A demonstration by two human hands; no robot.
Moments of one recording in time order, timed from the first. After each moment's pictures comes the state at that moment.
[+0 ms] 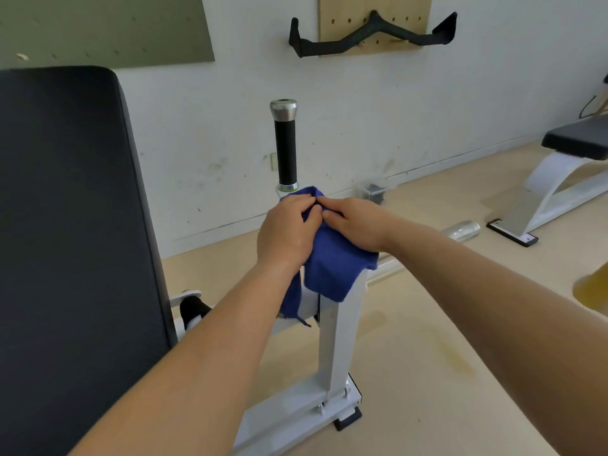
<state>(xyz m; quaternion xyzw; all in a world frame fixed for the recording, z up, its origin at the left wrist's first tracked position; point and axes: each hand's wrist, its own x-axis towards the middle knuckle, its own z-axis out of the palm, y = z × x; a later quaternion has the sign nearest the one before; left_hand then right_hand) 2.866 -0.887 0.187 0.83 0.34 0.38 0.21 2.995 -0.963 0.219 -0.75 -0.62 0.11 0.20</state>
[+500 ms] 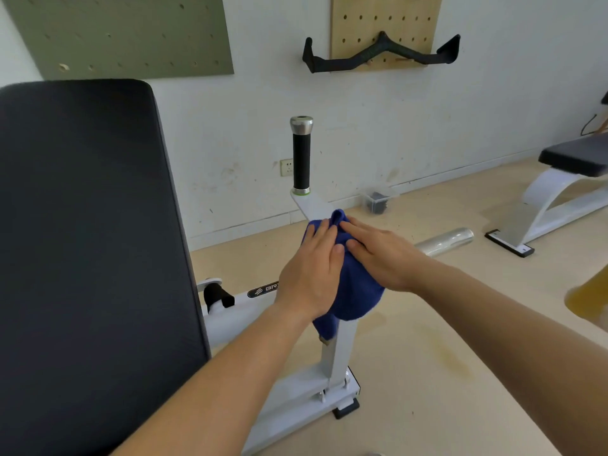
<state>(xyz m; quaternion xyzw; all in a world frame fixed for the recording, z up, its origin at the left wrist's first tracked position) 2.825 -0.961 0.173 0.88 0.30 0.28 0.23 2.965 -1.038 0.216 -0.75 -0.63 0.07 0.18</state>
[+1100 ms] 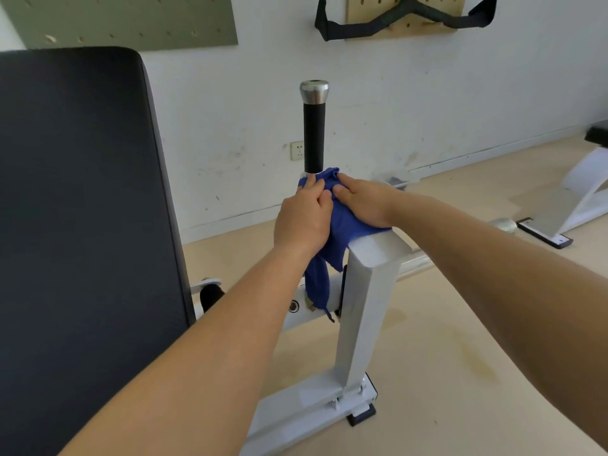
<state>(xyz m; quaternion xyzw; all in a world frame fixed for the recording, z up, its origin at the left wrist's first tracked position) 2.863 -0.873 0.193 0.83 0.41 0.31 0.23 2.994 -0.915 0.223 -0.79 -0.58 0.15 0.16</state>
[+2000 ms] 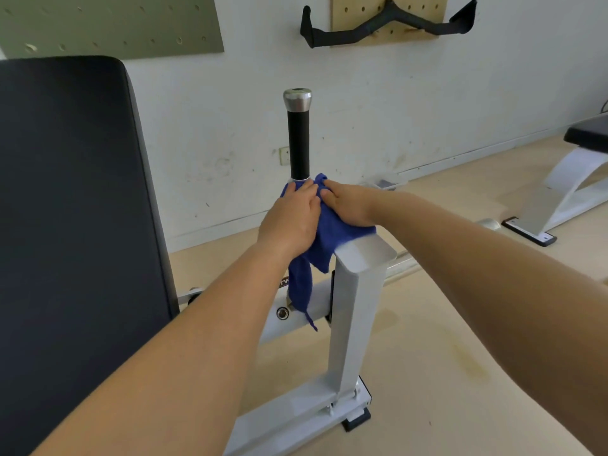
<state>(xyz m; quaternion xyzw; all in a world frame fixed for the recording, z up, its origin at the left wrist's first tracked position) 2.865 -0.861 0.200 0.88 0.38 0.23 0.18 3.004 -0.901 0.220 -0.78 -0.59 0.16 0.14</state>
